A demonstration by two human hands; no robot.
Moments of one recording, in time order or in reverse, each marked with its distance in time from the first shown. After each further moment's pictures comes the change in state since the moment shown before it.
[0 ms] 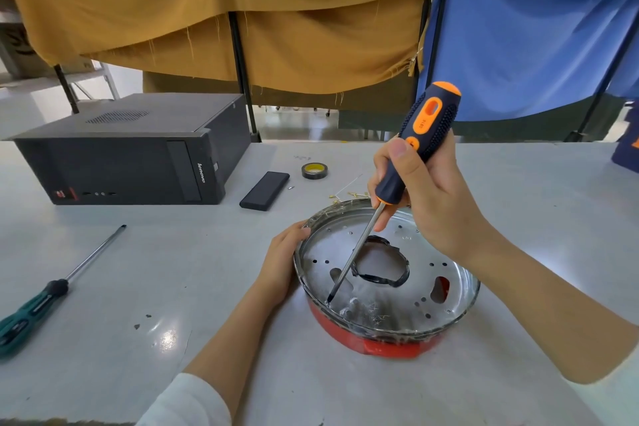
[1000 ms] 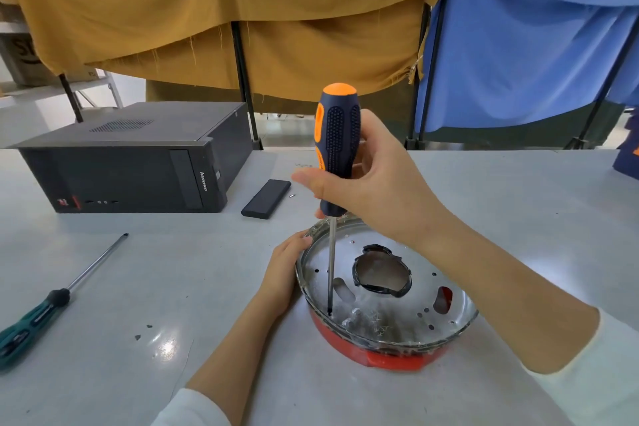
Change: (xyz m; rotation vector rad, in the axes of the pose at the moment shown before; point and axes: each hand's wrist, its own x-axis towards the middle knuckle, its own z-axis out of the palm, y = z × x) left_hand 0.002 -0.003 -0.002 0.092 0.017 0.033; right_hand 0.026 -0.012 0.035 -0.217 -0.118 0.043
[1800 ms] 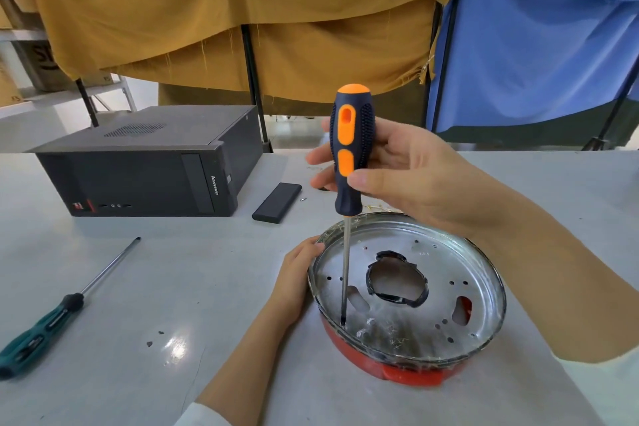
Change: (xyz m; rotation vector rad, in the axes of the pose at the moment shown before) left_hand 0.000 0.000 -0.002 -0.020 0.018 -0.014; right_hand 0.011 -0.001 -0.028 0.279 -0.350 0.084
